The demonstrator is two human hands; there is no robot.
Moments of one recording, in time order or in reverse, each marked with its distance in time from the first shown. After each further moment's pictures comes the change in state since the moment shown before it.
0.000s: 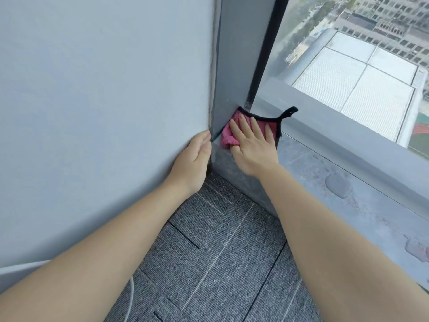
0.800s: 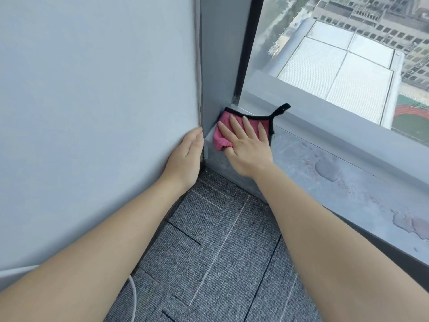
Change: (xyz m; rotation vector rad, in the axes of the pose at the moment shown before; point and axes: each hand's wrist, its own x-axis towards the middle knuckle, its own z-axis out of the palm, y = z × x) left_hand 0.004 -0.004 -0.001 -0.062 -0.035 -0.046; right_hand -0.015 0.000 0.004 -0.027 0.007 0.022
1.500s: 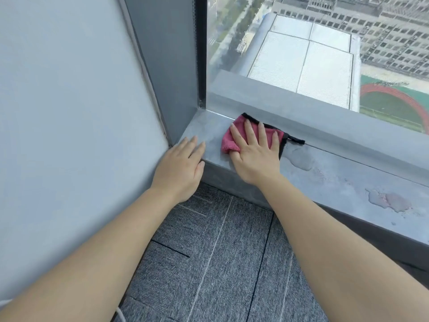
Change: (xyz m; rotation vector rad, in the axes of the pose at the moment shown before) left_hand 0.020 -0.009 0.023 1.122 -0.306 0.405; right_hand -0.030 0.042 0.003 0.074 0.039 0.313
